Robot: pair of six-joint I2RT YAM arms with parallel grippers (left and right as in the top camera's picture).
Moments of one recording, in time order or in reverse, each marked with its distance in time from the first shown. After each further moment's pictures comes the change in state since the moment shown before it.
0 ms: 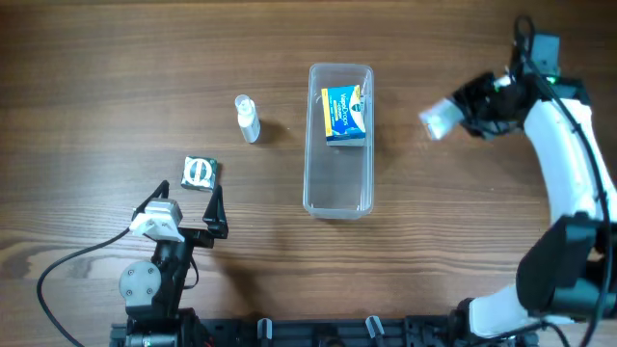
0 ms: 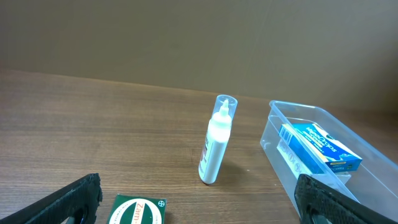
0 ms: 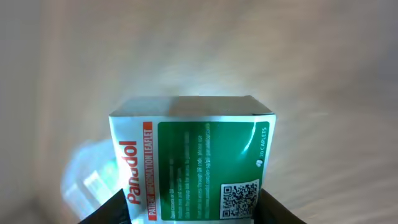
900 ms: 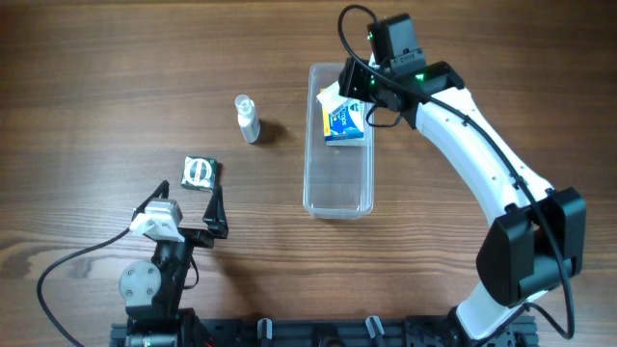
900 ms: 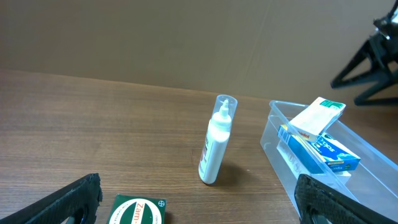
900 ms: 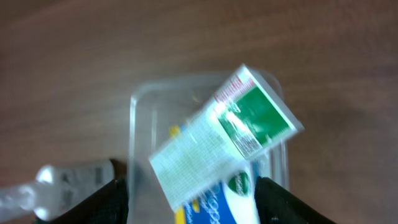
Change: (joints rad) left arm 0.000 0.000 0.000 0.000 0.000 0.000; right arm 0.483 0.121 0.133 0.194 0.255 -0.351
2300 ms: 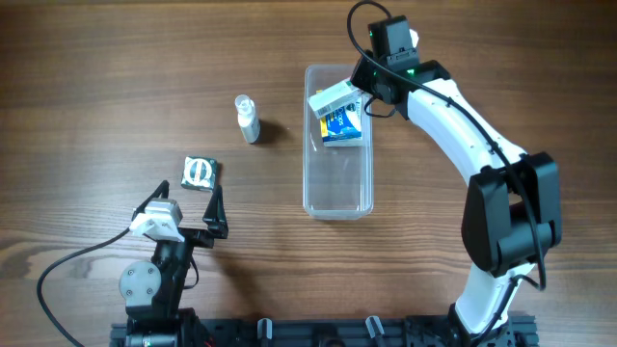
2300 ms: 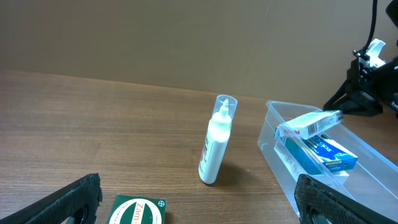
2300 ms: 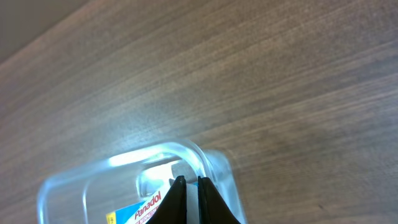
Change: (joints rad) left arm 0.000 0.000 0.000 0.000 0.000 0.000; right arm -0.046 0.153 0.000 0.146 0.116 0.163
